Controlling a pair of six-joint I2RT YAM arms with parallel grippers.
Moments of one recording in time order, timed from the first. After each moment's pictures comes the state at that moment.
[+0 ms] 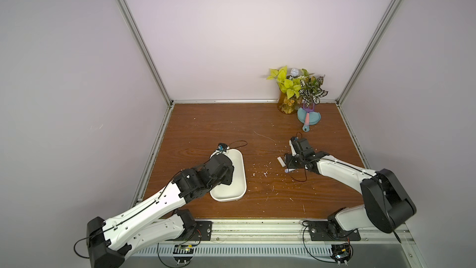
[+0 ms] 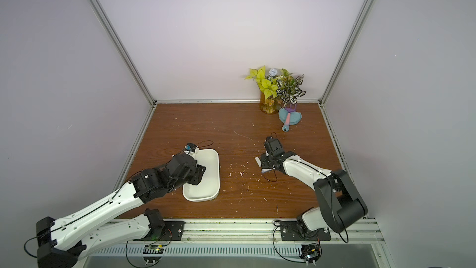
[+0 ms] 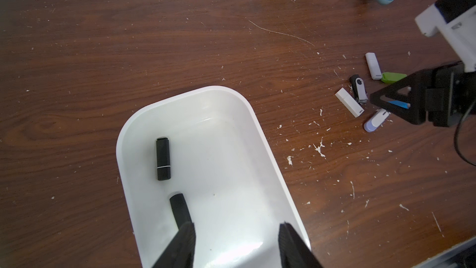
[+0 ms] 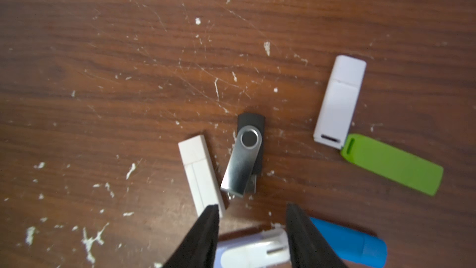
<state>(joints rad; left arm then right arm) -0.88 0.91 0.80 -0.74 -0.31 -0.56 0.49 1.48 0.75 -0.31 0.09 0.37</state>
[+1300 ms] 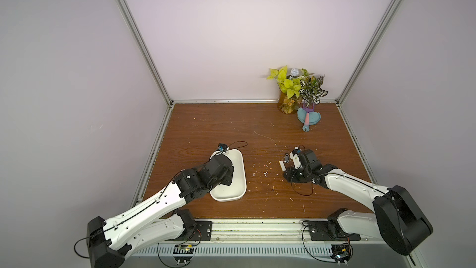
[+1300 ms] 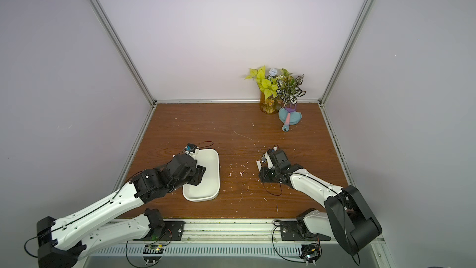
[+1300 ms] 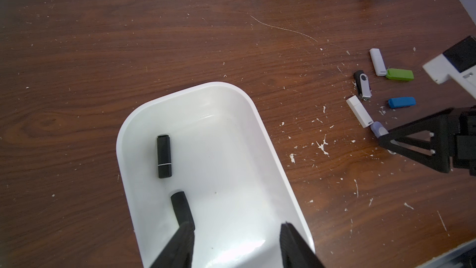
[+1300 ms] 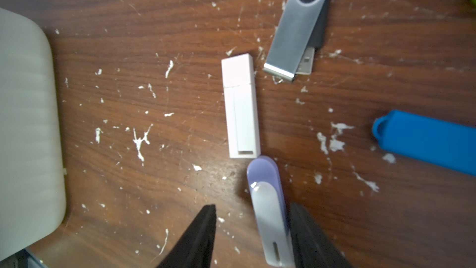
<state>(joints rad) -0.88 0.91 0.79 -0.74 -0.31 -0.56 0.51 1.27 0.52 -0.29 -0.17 0.50</state>
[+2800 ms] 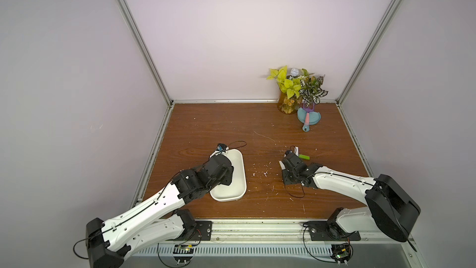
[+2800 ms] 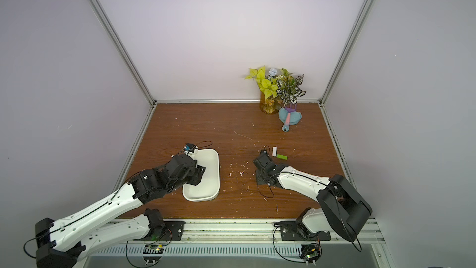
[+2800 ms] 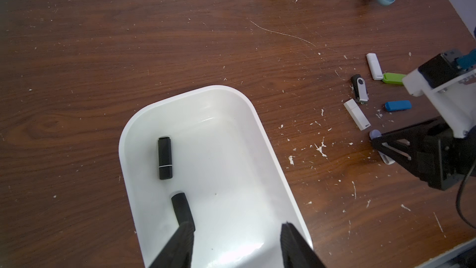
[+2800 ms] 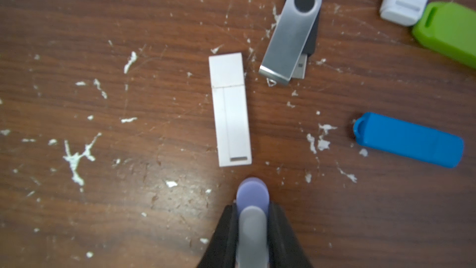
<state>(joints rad) -0.88 0.89 0.79 -0.74 -0.32 -0.56 0.75 1.37 0.63 -0.42 0.21 0.58</state>
